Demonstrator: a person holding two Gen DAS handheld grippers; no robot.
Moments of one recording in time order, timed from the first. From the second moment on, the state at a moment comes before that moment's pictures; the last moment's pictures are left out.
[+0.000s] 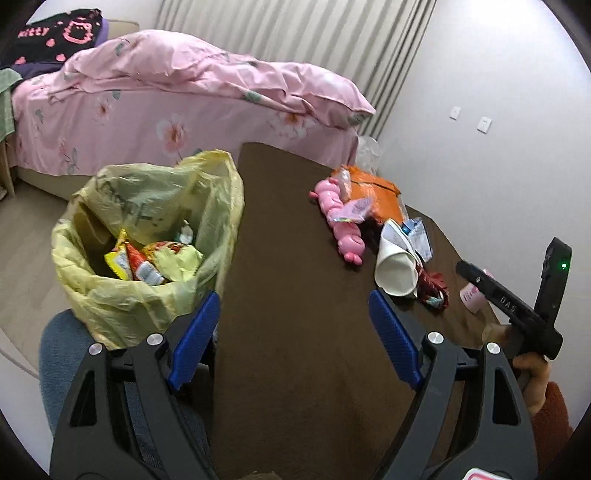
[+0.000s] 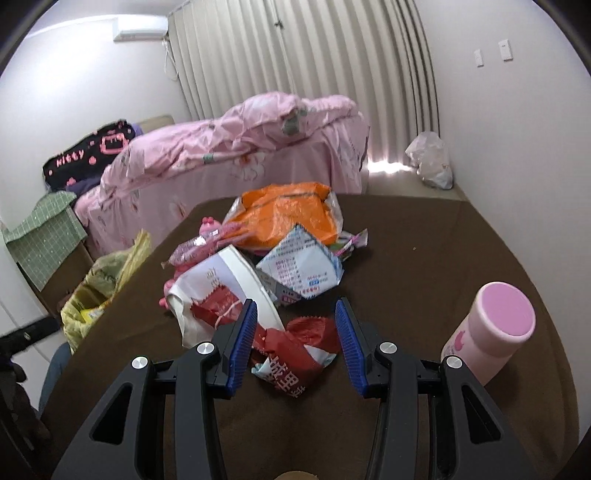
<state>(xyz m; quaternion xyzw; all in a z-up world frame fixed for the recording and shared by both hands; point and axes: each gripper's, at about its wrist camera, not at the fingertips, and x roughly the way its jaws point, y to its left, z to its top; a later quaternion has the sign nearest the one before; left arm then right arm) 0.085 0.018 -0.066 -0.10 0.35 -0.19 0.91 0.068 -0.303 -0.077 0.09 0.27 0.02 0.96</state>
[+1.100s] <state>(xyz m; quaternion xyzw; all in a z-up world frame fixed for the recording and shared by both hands) 0.171 -0.116 -0.094 -0.11 0.45 -0.24 0.85 0.016 -0.327 -0.078 0.10 0.28 -0.03 0.96</state>
